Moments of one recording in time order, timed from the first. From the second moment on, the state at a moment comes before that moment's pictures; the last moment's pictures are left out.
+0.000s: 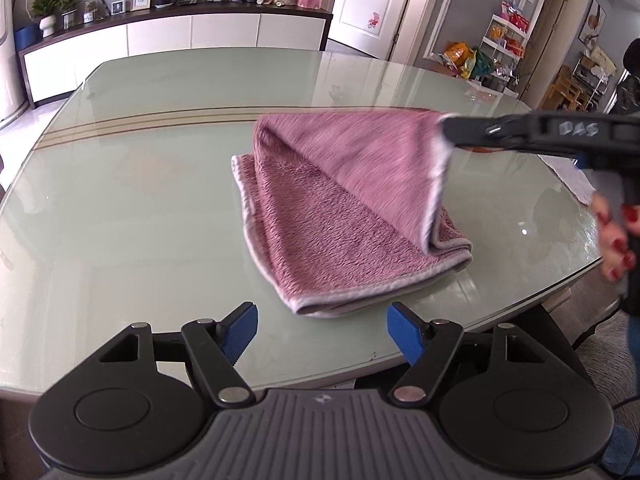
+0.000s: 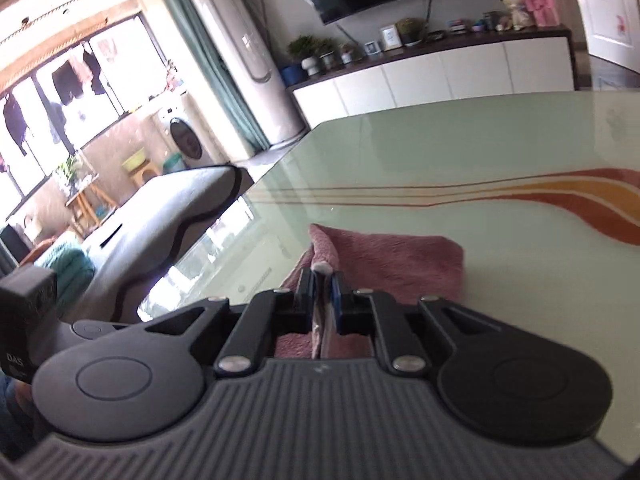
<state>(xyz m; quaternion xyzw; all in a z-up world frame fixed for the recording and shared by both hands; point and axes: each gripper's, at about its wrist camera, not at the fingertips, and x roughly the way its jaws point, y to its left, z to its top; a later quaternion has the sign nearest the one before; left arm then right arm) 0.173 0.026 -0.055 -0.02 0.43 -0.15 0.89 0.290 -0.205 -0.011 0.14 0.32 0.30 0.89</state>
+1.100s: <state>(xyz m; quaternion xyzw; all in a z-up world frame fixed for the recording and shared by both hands) 0.213 -0.002 -0.050 0.01 0.44 -0.13 0.89 0.321 -0.211 -0.024 0.05 0.34 0.32 0.88</state>
